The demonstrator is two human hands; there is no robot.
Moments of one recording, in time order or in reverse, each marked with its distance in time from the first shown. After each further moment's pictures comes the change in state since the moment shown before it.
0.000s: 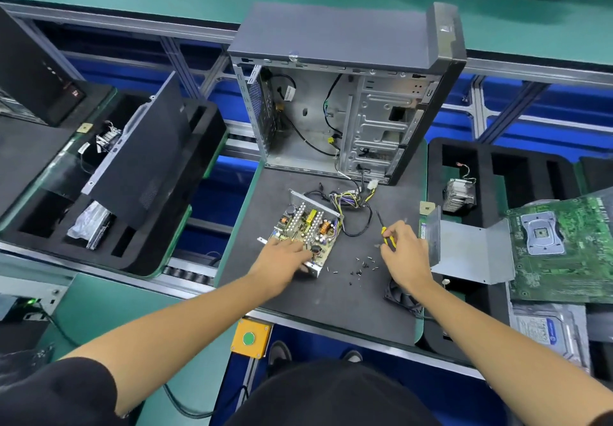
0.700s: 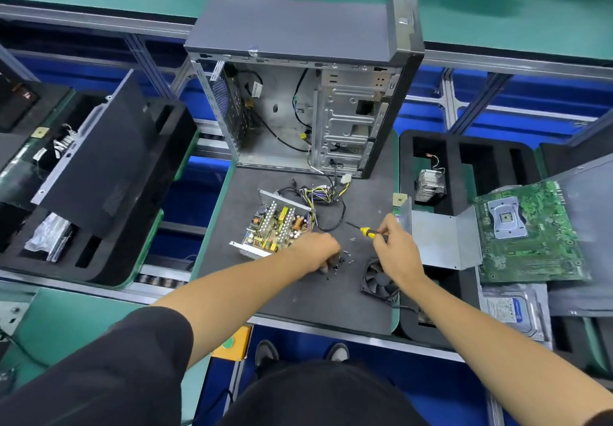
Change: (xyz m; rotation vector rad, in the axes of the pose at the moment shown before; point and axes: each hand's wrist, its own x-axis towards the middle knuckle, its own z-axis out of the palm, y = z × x) left_hand 0.108 0.087 -0.044 -0.074 -0.434 0.111; right_hand -0.010 0.015 -0.028 0.109 -0.019 0.097
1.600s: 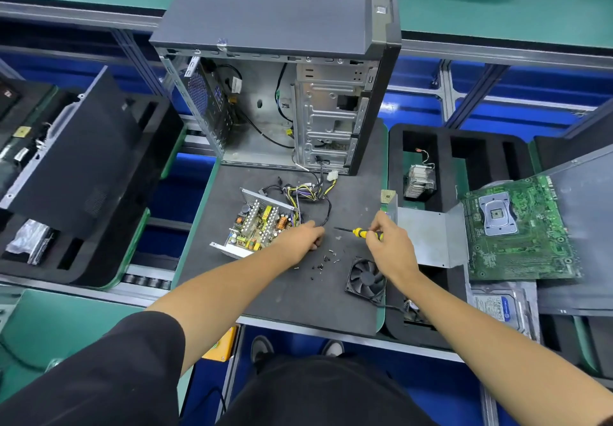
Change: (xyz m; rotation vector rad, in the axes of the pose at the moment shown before) left_hand 0.012 -0.006 0.009 -0.336 0.319 -0.051; right_hand 0.010 0.018 -0.017 0.039 -0.002 -0.030
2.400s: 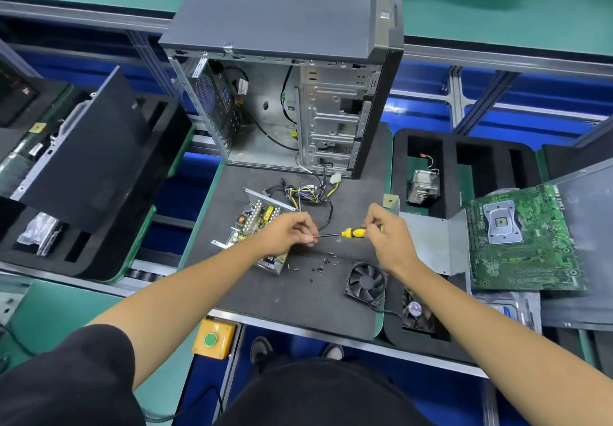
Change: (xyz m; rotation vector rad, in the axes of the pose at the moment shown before) left_hand -0.015 -0.029 -0.019 -0.752 0.077 -0.009; right_hand 0.011 -0.030 -0.022 0.283 -0.097 -0.166
